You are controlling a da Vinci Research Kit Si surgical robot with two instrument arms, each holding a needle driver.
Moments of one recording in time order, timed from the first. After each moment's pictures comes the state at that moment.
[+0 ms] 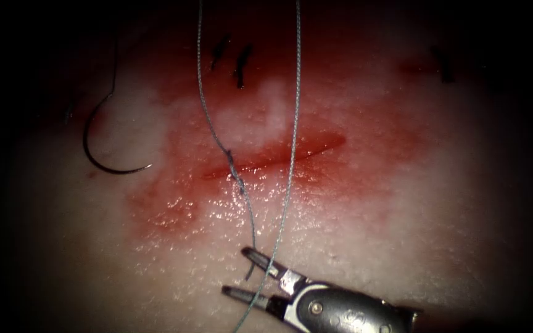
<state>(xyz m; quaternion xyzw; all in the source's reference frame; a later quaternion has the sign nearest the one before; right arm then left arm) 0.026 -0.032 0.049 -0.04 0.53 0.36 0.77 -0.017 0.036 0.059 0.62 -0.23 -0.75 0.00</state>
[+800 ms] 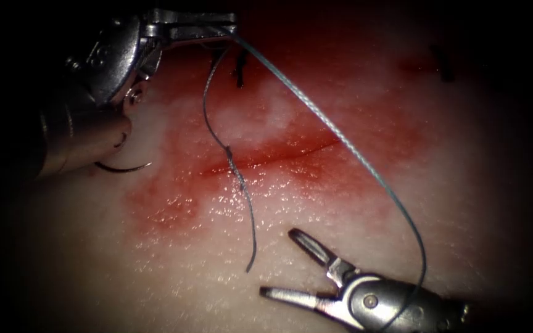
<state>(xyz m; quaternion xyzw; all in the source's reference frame) 0.021 -0.029 0.046 -0.02 0.55 0.33 0.77 -0.015 0.018 0.046 0.81 0.06 -0.58 0.03</state>
